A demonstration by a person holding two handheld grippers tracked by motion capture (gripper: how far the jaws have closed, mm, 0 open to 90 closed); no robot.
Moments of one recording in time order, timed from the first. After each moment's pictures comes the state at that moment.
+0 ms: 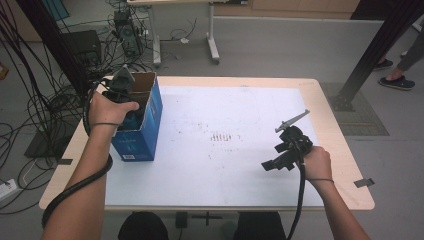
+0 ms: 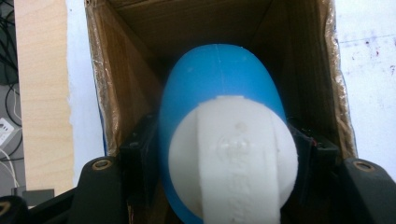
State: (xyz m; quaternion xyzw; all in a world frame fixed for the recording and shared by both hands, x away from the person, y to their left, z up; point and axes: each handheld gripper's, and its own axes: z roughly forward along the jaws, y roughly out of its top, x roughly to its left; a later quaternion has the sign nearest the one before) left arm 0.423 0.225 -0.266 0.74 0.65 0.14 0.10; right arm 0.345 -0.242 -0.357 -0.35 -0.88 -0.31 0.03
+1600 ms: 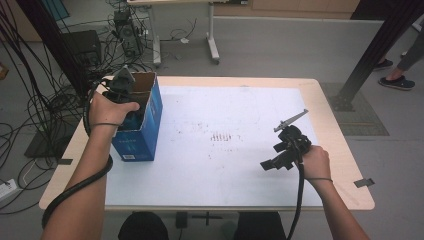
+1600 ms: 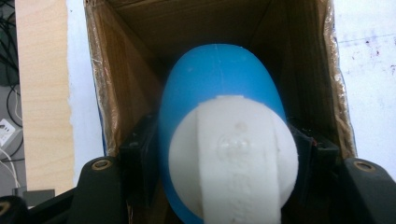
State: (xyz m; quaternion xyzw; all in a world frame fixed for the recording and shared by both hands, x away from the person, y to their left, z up) left arm 0.422 0.225 -0.266 0.74 0.65 0.15 0.10; right arm 0.346 -0.239 -0.357 -0.35 -0.89 -0.30 0.03
